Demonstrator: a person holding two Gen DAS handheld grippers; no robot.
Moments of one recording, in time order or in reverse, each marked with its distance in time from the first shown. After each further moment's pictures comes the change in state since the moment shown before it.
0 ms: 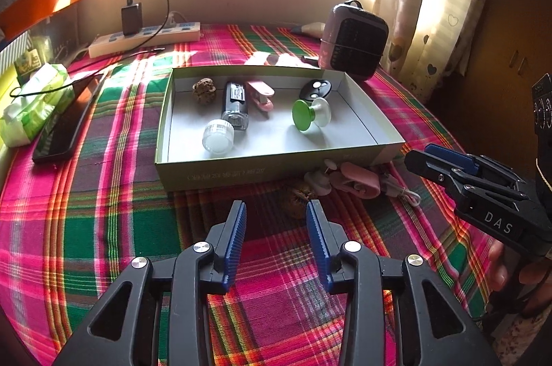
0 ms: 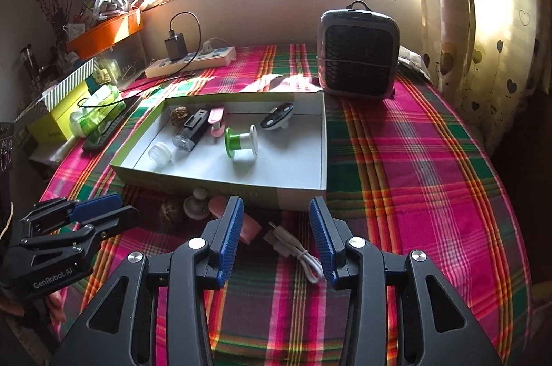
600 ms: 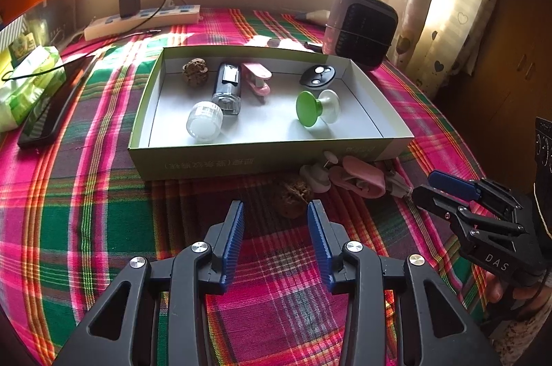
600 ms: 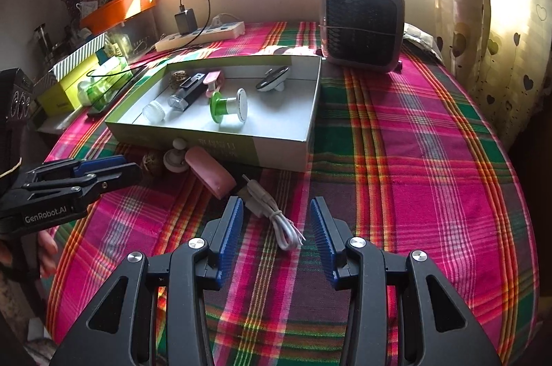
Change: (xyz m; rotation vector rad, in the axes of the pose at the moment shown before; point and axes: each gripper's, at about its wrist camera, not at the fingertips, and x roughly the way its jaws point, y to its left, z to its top) left arm 0.022 -0.006 -0.002 -0.037 0.040 0.006; right arm 0.014 -0.021 -0.022 -0.093 0.066 0.081
